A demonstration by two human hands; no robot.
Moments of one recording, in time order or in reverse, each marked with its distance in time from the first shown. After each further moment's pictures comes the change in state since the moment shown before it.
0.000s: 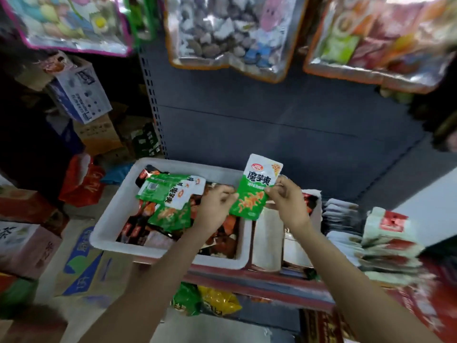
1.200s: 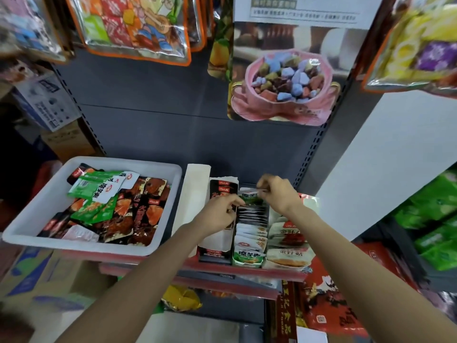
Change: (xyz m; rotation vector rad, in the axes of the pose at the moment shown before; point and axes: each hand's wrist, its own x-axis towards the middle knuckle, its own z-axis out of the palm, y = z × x) left_hand -0.026 0.082 0.192 0.411 -0.363 0.163; right_hand 0.007 0.040 -0.213 -0.818 -0.149 -0.055
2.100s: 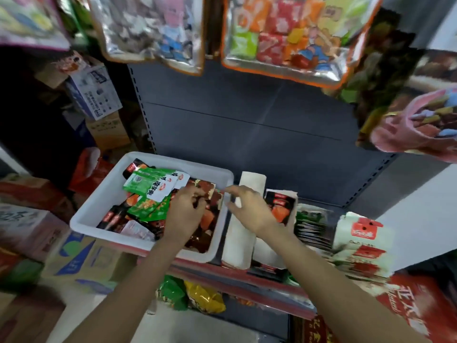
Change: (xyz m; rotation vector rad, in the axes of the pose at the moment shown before) left_hand -0.067 -0.128 -0.107 -0.010 0.659 -0.216; right_hand 0.020 -0.165 0.098 0.068 -0.155 -0.257
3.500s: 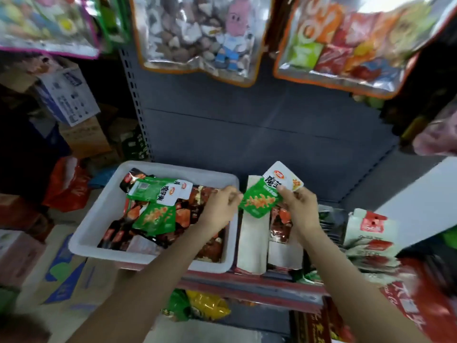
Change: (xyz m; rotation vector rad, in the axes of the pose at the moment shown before) left_hand 0.035 0.017 0.011 -0.191 -0.404 0.094; right_hand -0.014 0.008 -0.011 0.911 0.628 0.300
